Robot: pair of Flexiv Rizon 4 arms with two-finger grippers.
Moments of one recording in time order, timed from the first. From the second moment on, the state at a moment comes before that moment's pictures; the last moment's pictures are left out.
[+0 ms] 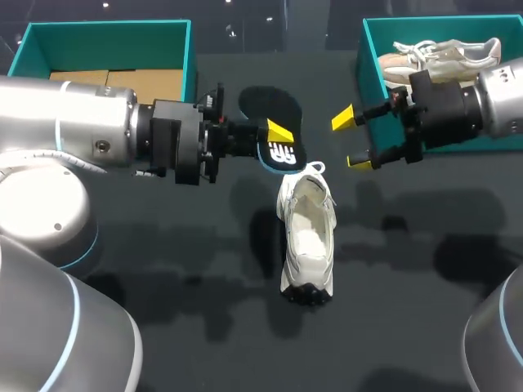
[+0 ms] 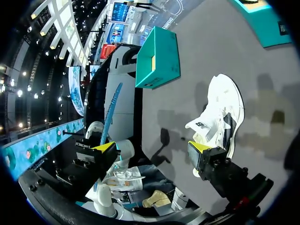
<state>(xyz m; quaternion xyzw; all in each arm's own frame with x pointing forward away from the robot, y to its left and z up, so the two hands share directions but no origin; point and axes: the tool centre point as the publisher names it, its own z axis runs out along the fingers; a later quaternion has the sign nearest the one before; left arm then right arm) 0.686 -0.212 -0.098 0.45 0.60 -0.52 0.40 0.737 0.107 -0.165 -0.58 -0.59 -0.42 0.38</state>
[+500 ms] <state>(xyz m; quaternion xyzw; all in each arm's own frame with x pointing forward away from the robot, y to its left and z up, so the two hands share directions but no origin) 0.688 -0.211 -0.109 0.47 0.58 -0.52 0.43 0.741 0.113 -0.168 -0.58 -0.58 -0.42 0.39</state>
